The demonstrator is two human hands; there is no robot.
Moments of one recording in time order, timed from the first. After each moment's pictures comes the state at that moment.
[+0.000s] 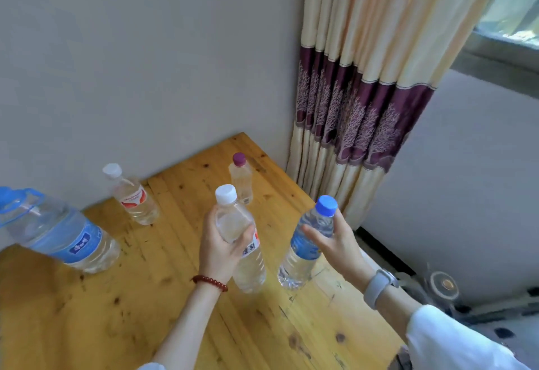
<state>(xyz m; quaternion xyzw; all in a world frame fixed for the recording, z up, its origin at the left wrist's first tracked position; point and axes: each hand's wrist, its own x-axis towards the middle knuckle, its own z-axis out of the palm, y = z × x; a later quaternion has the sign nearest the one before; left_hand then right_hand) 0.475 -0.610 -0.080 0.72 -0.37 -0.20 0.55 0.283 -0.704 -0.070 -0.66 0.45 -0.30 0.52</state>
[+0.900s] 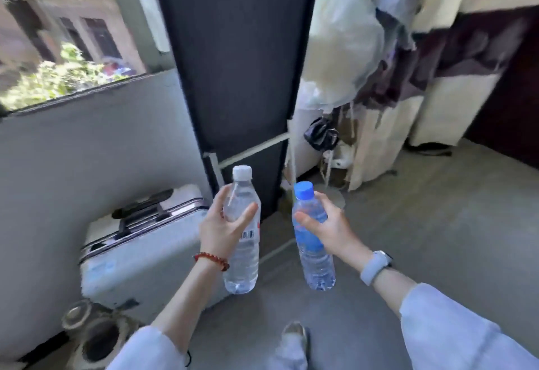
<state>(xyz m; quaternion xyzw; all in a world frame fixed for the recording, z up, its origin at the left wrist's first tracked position) -0.347 -0.402 -0.015 0.26 -0.77 -0.53 0.26 -0.454 -0.227 -0.026 -0.24 0.78 -0.55 0.15</state>
